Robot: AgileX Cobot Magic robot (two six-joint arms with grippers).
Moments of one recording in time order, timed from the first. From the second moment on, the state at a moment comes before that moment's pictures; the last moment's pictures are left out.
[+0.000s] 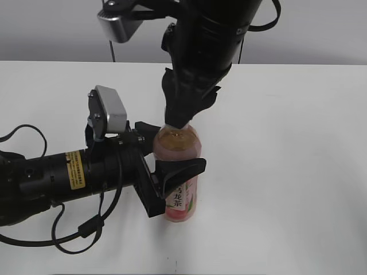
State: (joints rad) left arm -0.53 1.92 -0.55 0.74 -1.21 -0.29; right arm 0.77 1.82 -1.66 0.18 1.22 -0.67
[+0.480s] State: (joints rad) left arm -0.53 1.92 -0.55 0.74 -1.21 -0.29; right arm 0.77 1.82 -1.66 0.18 1.22 -1.24
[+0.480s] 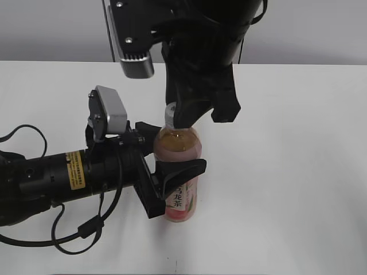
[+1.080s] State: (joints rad) left arm -0.53 1.92 -0.55 0.75 -1.21 -0.29; right arm 0.77 1.81 -1.66 0.18 1.22 -1.91
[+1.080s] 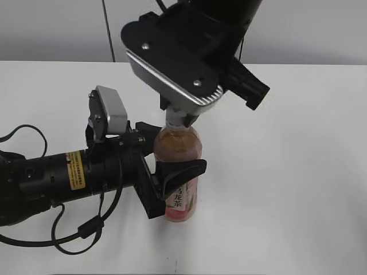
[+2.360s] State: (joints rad) left arm -0.53 1.92 -0.55 0.74 -1.20 -0.29; right arm 0.77 1.81 -1.66 0.18 1.21 -2.52
